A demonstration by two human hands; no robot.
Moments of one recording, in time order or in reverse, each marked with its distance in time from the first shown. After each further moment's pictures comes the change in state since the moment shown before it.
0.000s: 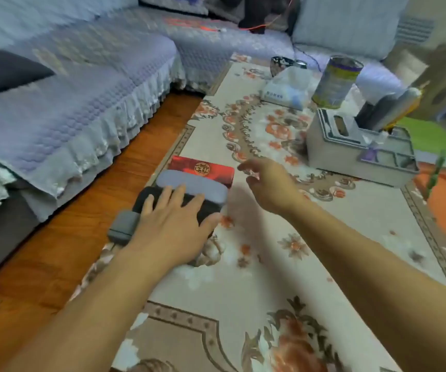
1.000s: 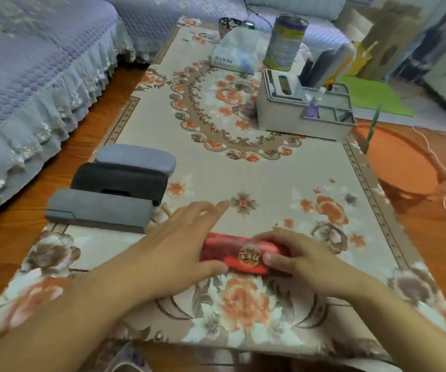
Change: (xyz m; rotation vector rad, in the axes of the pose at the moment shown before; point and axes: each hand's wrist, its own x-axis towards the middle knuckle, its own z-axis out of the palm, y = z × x) left_hand -0.067 0.063 0.025 -0.132 -0.214 0.528; right_hand -0.219 0.088 -0.032 0.413 -0.406 0.220
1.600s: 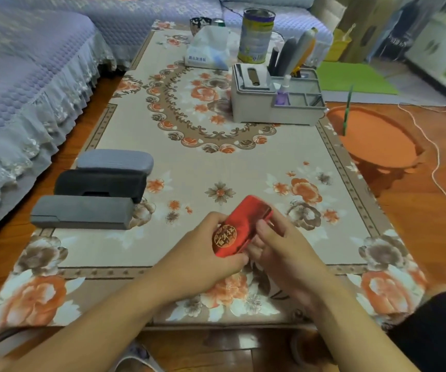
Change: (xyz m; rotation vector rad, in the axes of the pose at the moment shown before) left_hand 0.003 0.063 0.042 -0.712 -0.004 -0.073; right_hand -0.034 0.000 0.036 1.209 0.186 -0.169
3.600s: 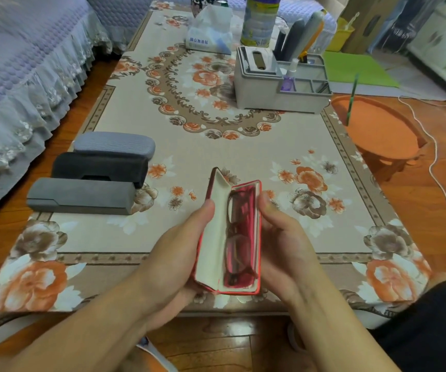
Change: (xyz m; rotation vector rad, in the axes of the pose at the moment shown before) left_hand -0.021 -0.011 -0.002 -0.781 0.049 -0.292; right_hand 0.001 0.008 0.046 0.411 0.175 0.184
